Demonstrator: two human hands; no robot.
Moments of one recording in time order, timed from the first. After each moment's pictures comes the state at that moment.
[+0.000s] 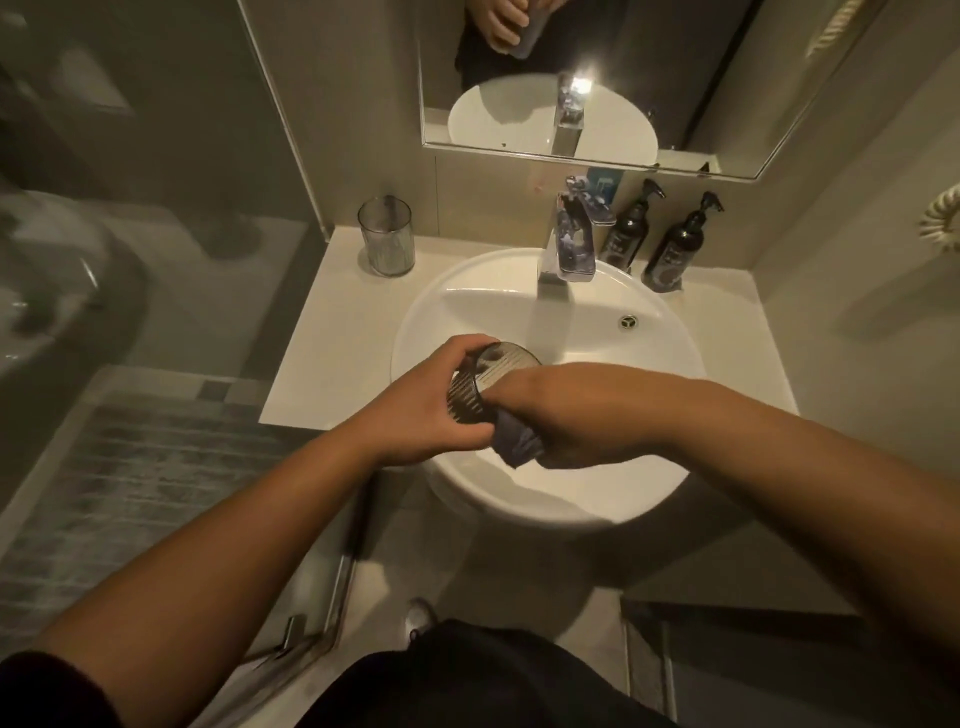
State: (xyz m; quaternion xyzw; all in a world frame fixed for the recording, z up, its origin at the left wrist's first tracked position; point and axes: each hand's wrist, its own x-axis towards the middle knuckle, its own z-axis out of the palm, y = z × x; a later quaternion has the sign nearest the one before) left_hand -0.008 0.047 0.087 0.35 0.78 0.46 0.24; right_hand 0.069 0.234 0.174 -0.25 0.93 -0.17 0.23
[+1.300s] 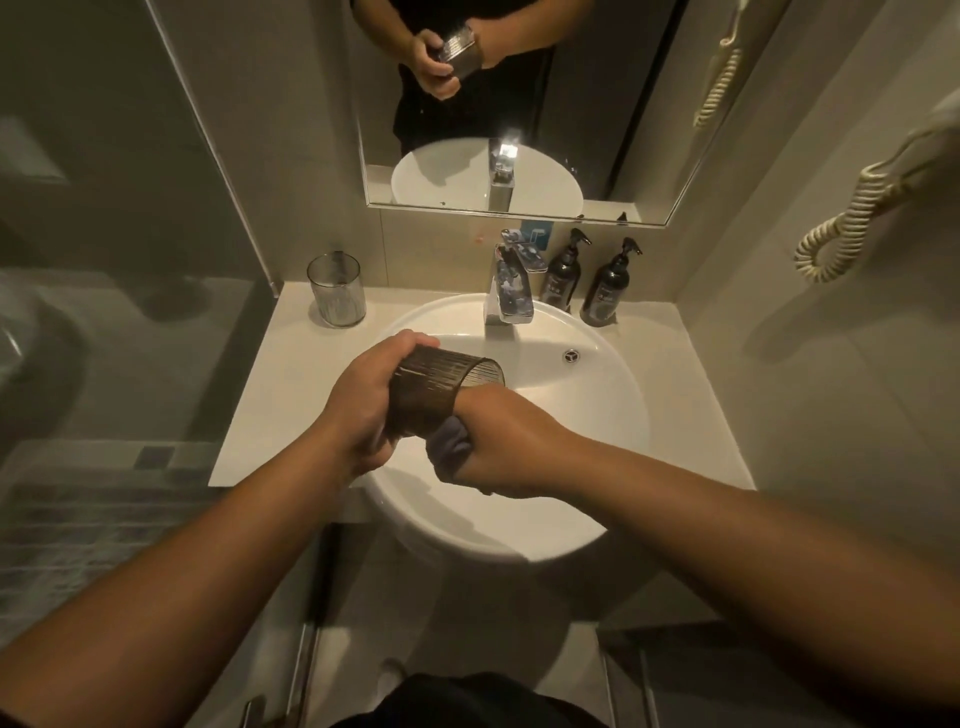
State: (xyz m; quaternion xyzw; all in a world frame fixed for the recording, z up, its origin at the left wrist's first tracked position) left_hand -0.025 0.080 0.120 0.04 0.57 0.76 0.31; right_hand 0.076 0.204 0.175 -0.05 0.94 -0.31 0.12
